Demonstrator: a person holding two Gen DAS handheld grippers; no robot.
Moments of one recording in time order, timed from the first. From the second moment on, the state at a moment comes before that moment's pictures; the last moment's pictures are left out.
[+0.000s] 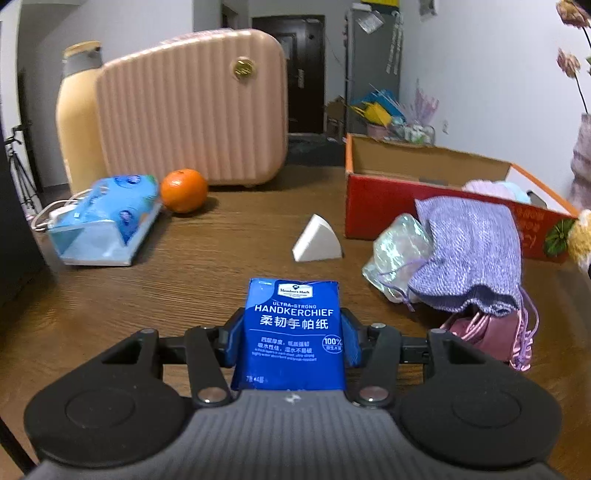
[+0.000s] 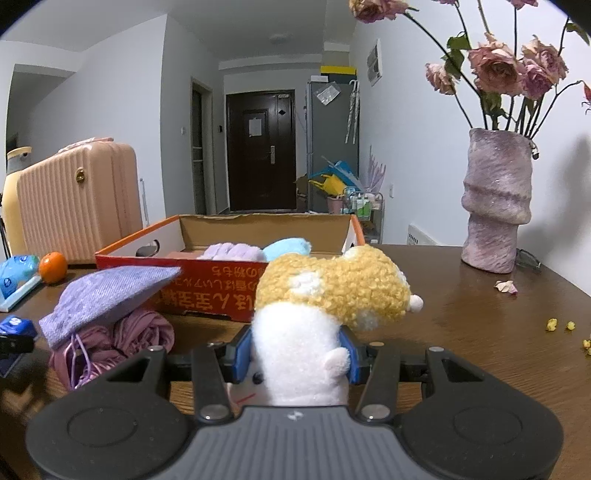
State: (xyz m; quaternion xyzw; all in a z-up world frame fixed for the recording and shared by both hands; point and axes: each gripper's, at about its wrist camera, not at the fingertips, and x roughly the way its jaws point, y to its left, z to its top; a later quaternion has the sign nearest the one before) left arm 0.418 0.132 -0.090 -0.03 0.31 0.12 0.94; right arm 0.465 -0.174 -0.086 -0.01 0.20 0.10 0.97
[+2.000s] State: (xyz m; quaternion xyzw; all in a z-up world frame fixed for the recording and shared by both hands) left arm 0.449 0.079 -0.003 -0.08 0.14 0.10 0.98; right arm 0.493 -0.133 -0.061 -0.01 0.08 0.11 0.99
